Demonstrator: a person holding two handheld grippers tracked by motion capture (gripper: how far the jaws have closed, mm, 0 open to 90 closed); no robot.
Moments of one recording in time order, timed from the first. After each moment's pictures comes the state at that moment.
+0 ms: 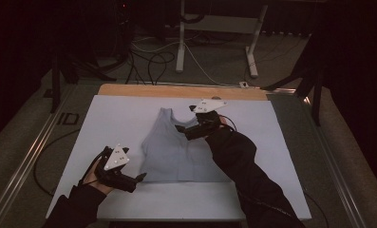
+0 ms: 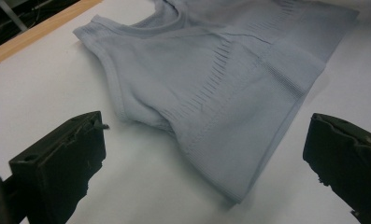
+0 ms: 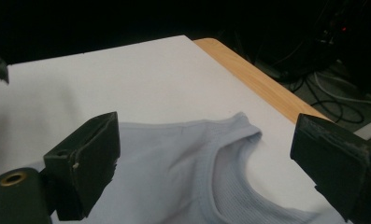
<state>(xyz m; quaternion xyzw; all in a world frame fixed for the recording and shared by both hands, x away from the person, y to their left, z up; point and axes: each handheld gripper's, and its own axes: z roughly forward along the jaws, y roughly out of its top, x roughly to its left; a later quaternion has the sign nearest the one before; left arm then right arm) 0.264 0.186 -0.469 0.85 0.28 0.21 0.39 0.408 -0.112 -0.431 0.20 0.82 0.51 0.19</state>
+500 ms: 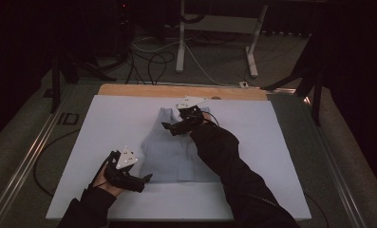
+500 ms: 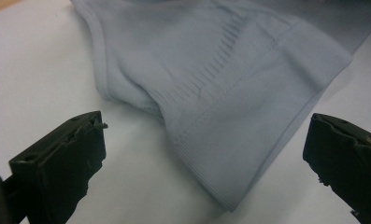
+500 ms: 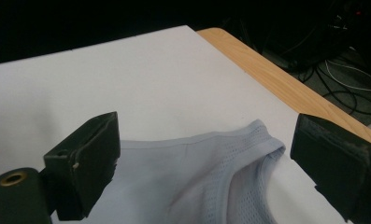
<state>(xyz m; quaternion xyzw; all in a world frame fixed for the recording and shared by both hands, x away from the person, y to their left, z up) 0.271 0.169 -0.495 0.84 0.34 0.20 0.36 0.437 -0.066 -0.450 0.21 0.83 0.49 0.18</state>
